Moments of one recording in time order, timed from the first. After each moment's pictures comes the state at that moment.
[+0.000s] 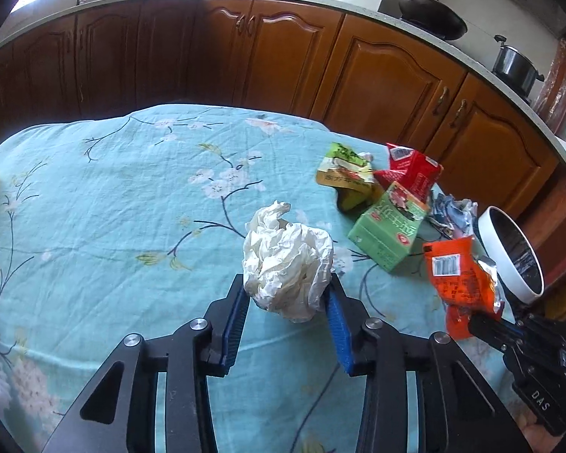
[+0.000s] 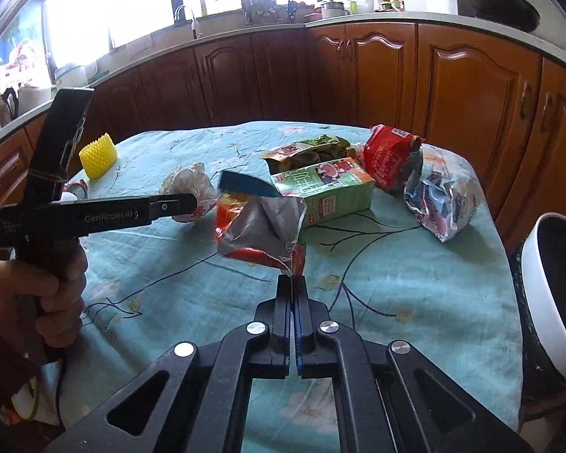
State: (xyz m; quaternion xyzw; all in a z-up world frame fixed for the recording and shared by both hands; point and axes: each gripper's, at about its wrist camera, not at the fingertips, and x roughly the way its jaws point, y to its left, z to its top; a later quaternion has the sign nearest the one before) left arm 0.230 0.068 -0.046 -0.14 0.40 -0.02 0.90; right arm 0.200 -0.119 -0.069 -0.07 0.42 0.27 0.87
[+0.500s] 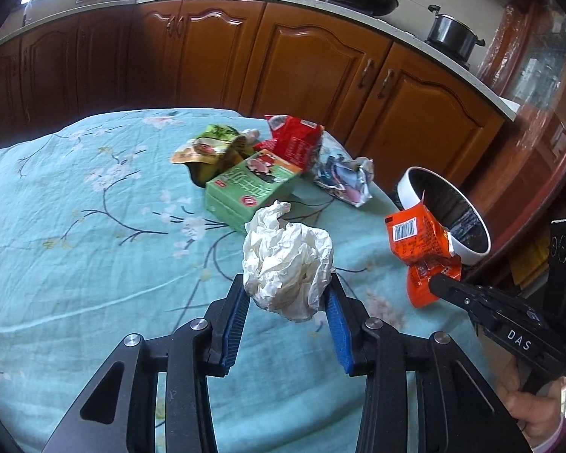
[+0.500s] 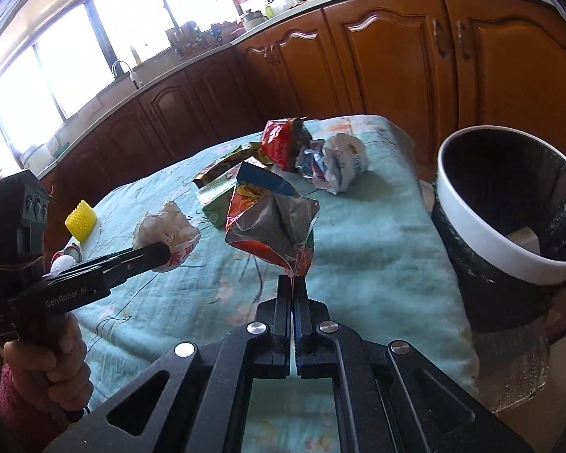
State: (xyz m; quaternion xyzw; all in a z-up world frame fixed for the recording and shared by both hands) left arm 0.210 -0.010 -0.029 -0.11 0.40 -0.12 0.90; right arm 0.190 -0.216 -0.058 0.06 0.44 0.19 0.88
